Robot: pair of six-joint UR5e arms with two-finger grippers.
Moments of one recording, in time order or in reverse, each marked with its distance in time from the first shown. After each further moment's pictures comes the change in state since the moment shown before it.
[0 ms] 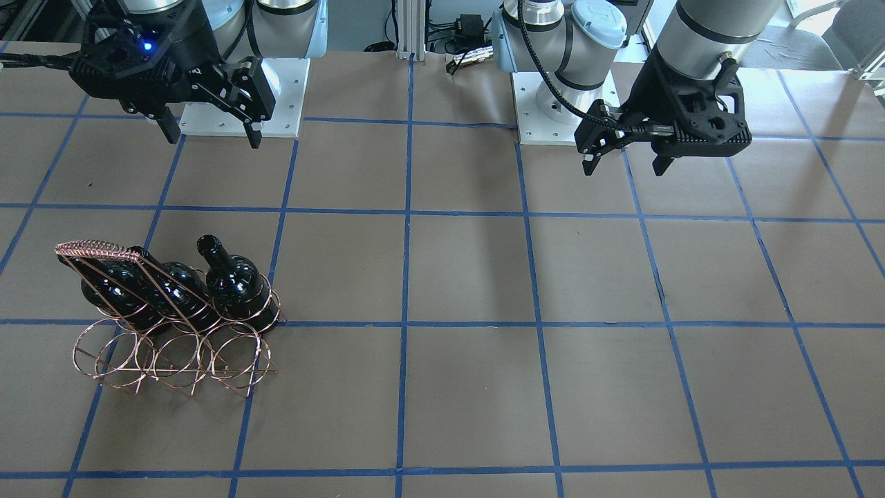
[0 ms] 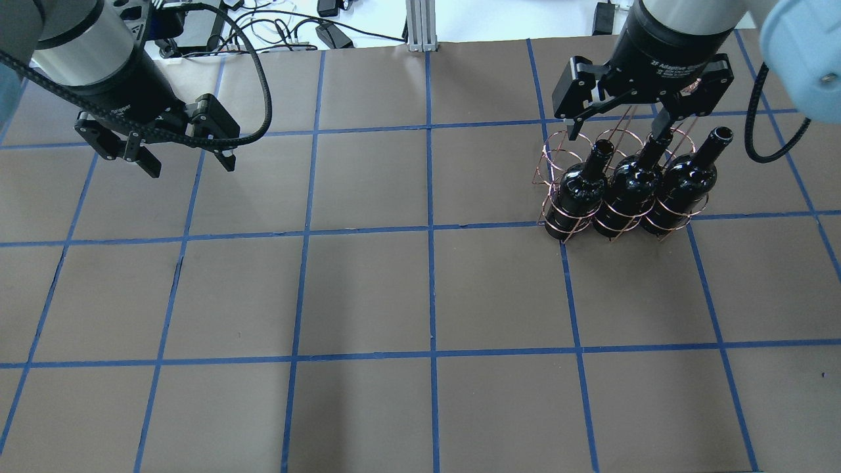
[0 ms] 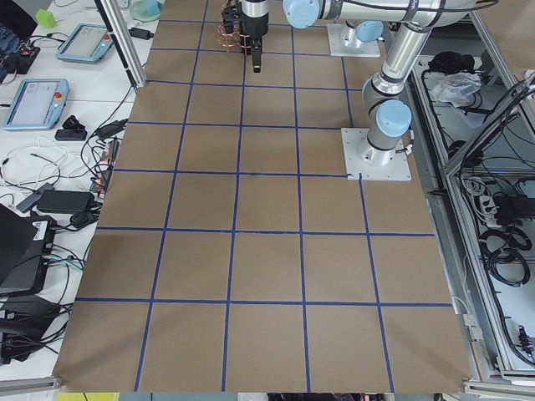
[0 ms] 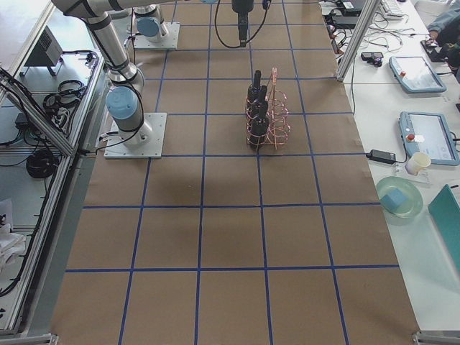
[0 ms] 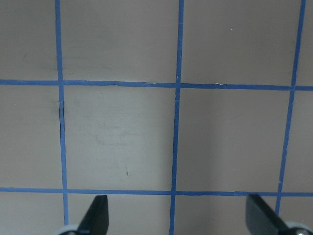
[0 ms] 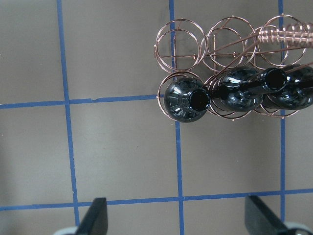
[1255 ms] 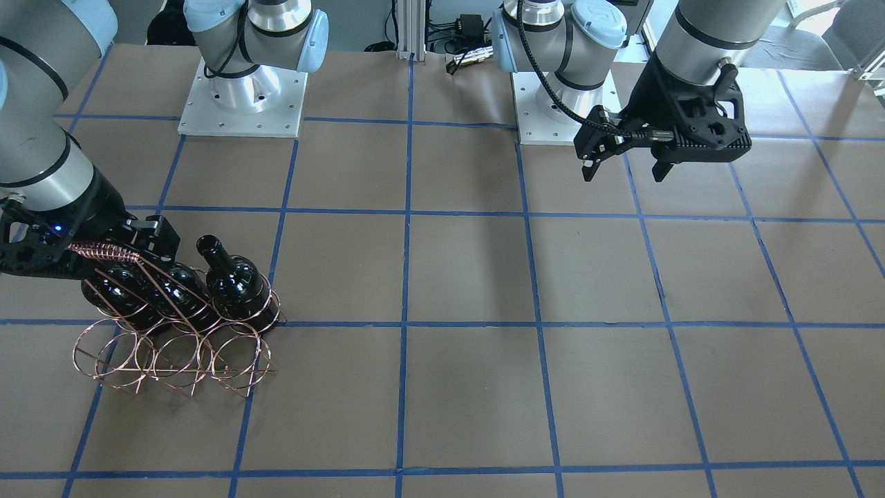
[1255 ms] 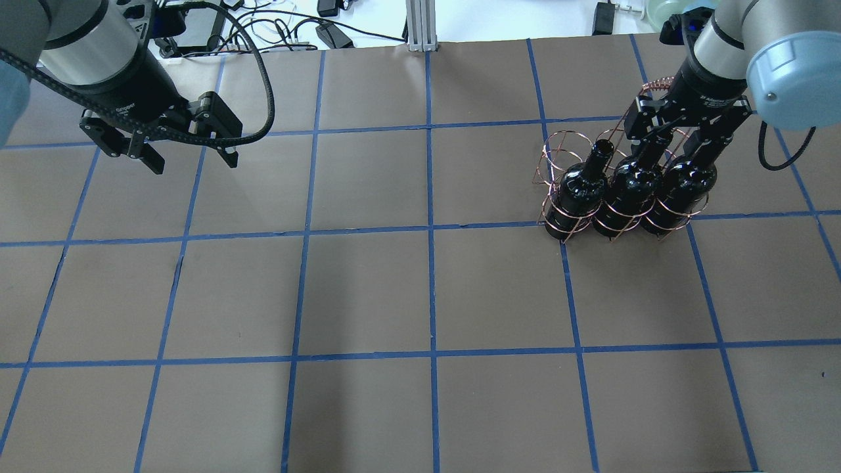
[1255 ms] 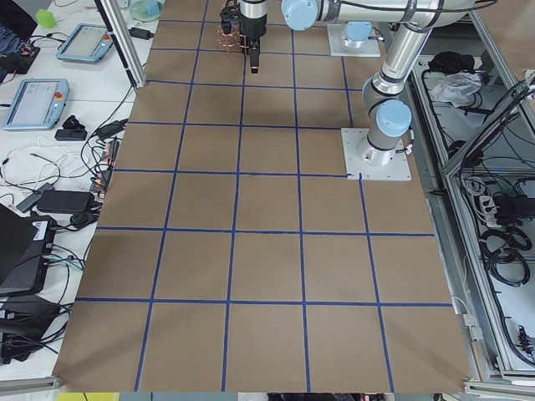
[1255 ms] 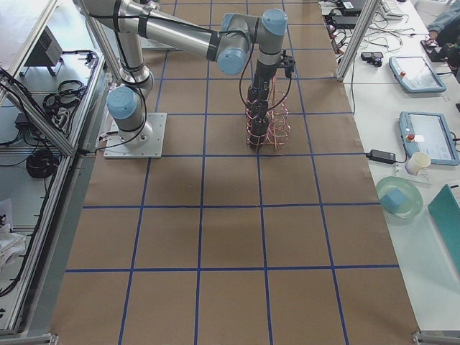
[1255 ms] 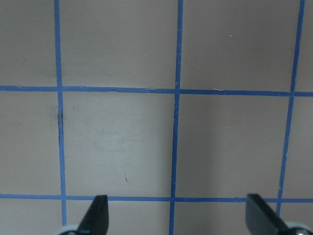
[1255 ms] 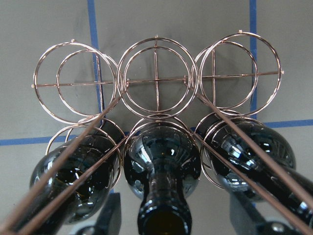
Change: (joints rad) left arm 0.000 -0.004 -0.005 0.024 -0.002 -0.001; right arm -0.247 0.178 0.136 -0.256 0.006 -0.243
